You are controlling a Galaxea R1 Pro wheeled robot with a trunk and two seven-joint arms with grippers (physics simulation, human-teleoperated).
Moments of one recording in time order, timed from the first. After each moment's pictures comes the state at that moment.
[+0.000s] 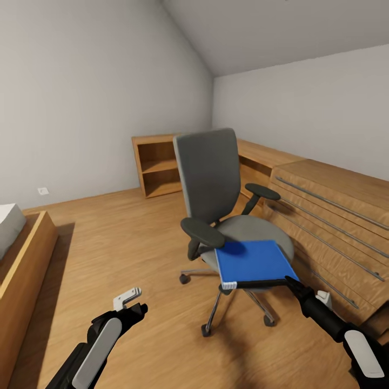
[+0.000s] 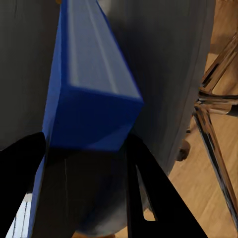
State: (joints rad) left arm -0.29 0.07 -0.23 -1.34 0.90 0.59 0.72; right arm -0.36 -0.21 -0.41 -0.91 -0.95 0.60 0.50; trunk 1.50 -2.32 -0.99
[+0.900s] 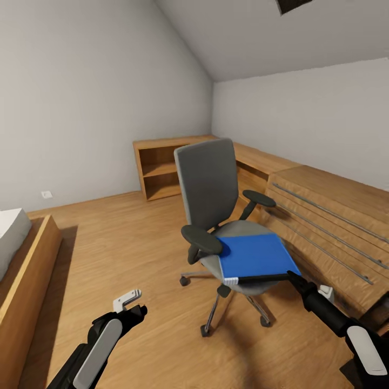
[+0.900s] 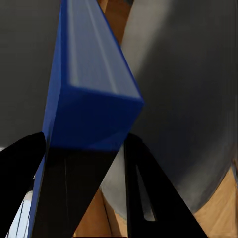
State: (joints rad) left arm -0.29 0.07 -0.24 -1.32 0.90 0.58 0.72; right arm -0.36 -0.21 -0.42 -0.96 -0.95 0.60 0.50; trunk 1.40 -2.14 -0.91
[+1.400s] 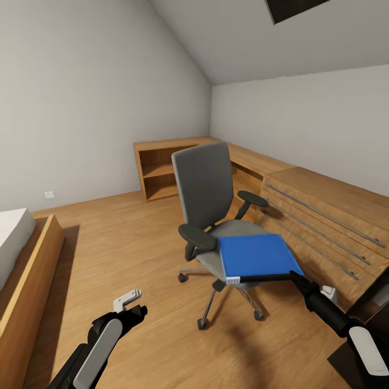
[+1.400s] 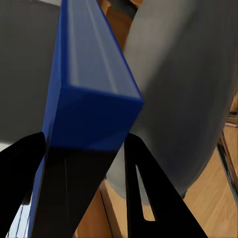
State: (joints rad) left arm -0.29 0.07 -0.24 -1.32 0.90 0.58 0.72; right arm -0.36 -0.21 -0.43 -0.96 -0.95 0.59 0.50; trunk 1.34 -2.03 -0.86
